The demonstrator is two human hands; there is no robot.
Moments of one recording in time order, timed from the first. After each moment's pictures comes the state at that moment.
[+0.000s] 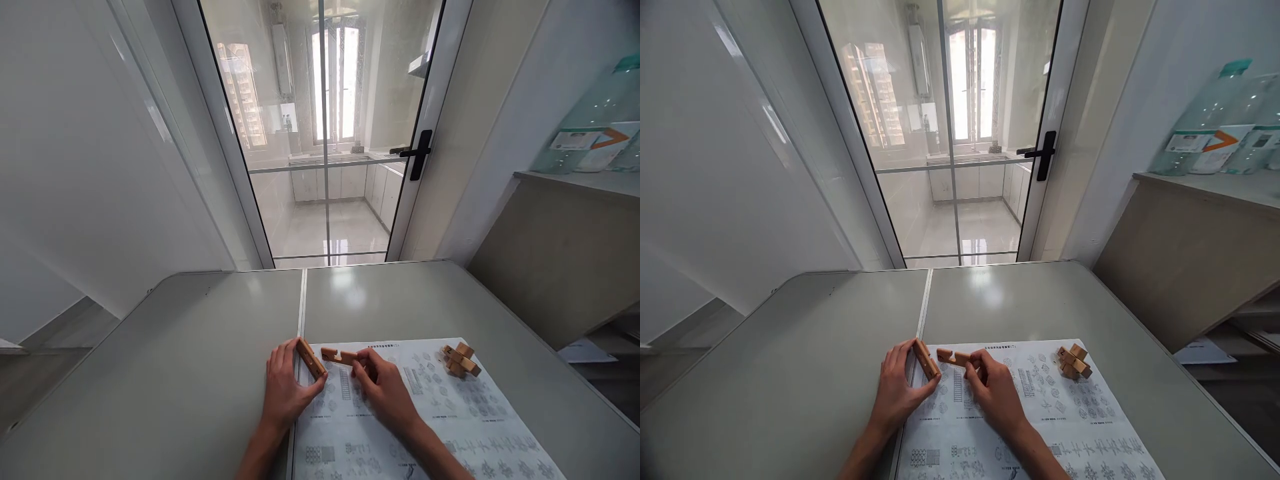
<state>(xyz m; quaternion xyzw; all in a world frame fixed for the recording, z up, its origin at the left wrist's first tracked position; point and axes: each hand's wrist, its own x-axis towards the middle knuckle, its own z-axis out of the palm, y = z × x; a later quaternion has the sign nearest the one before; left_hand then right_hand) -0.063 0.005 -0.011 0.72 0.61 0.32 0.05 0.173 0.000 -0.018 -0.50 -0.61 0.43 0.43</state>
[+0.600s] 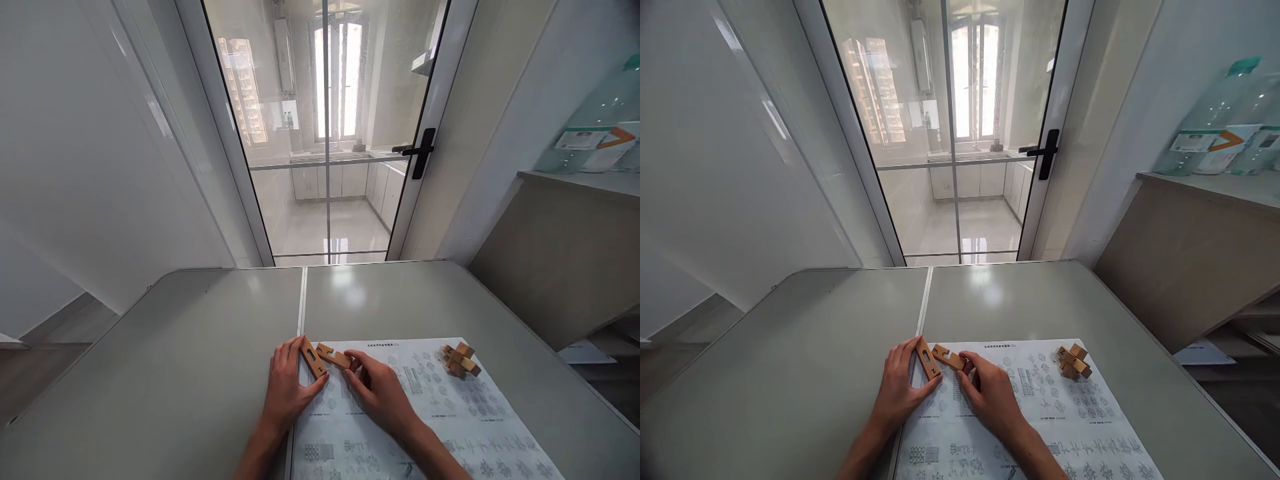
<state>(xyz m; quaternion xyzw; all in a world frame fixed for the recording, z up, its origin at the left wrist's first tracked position) -0.060 0.002 -0.010 0.73 0.59 0.32 0.09 0.173 -0.004 -0.013 -0.49 -0.68 0.38 0.38</state>
